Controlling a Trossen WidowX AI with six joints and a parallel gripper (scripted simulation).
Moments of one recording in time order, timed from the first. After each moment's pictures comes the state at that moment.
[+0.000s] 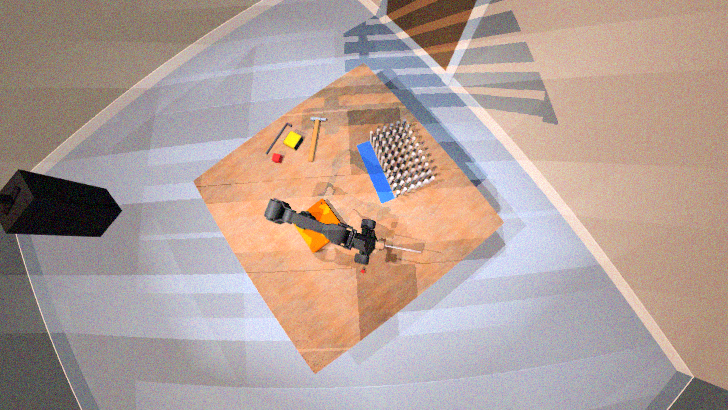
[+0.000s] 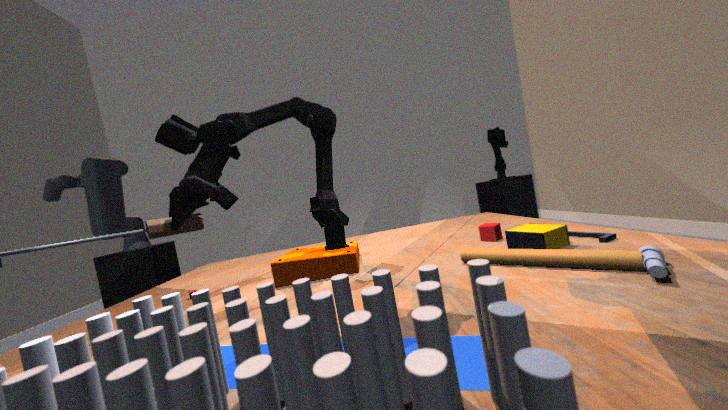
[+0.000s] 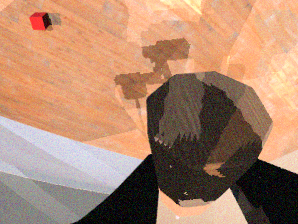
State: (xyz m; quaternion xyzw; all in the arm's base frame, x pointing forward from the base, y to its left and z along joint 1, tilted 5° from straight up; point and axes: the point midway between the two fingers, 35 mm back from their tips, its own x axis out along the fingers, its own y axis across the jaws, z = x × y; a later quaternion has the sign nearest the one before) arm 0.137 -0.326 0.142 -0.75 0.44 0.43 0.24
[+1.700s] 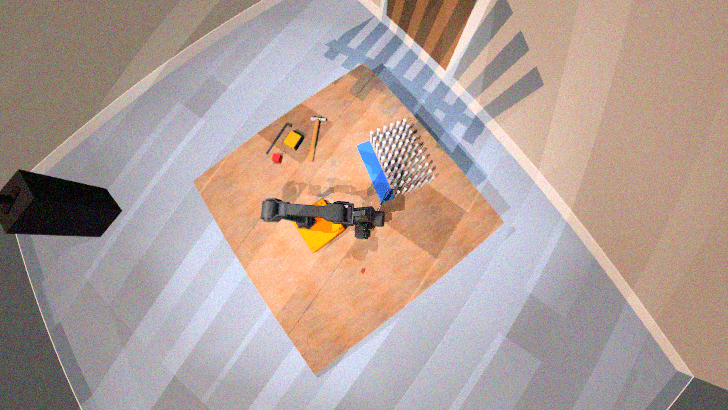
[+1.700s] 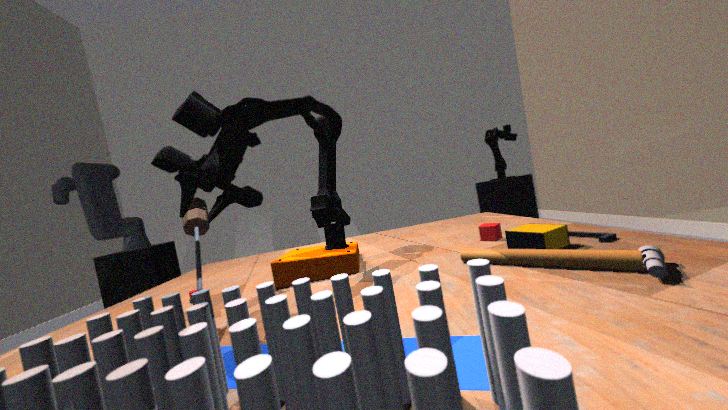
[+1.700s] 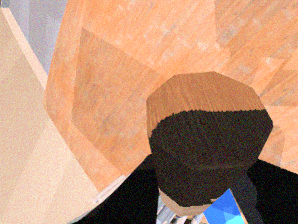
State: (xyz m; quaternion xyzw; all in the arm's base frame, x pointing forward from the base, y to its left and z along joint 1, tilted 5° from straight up) arm 0.211 -0.260 0.153 -0.71 -0.04 0.58 -0.39
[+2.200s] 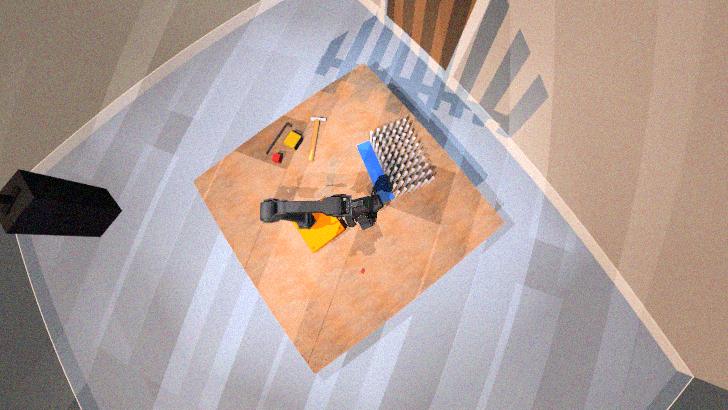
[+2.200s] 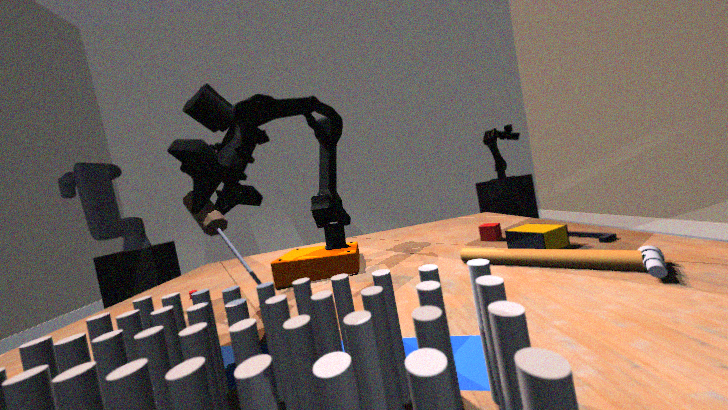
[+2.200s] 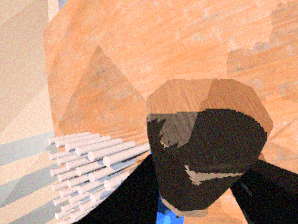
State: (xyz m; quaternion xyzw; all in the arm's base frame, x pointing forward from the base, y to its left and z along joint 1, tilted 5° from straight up) arm 0.234 -0.235 0.156 -0.60 -0.18 0.54 -0.56
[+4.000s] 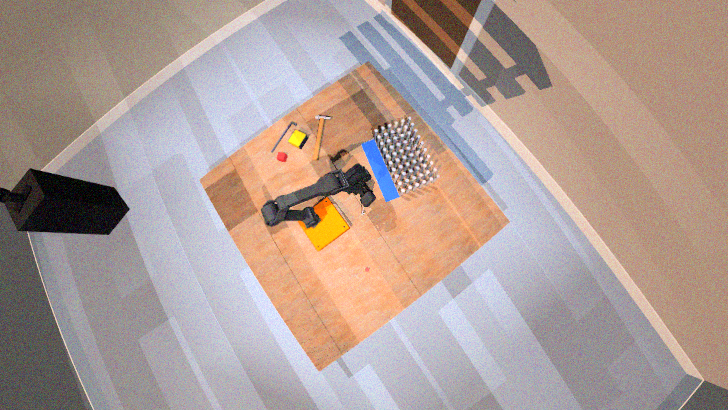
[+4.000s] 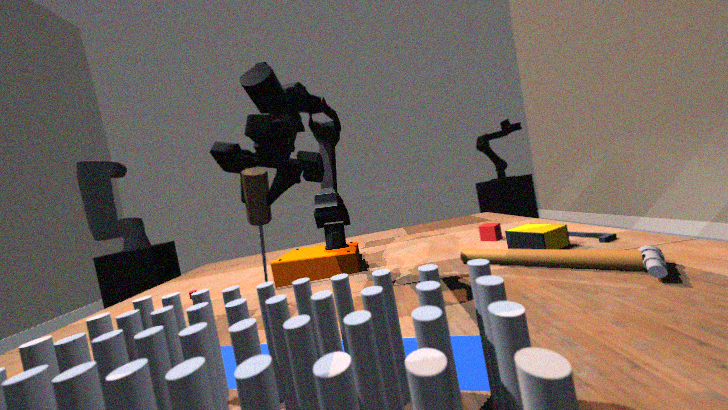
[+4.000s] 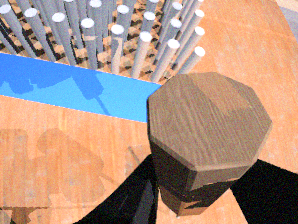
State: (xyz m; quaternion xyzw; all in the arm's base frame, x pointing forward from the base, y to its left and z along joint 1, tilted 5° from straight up) arm 0.286 -0.139 0.167 0.04 -0.51 0.17 -0.84
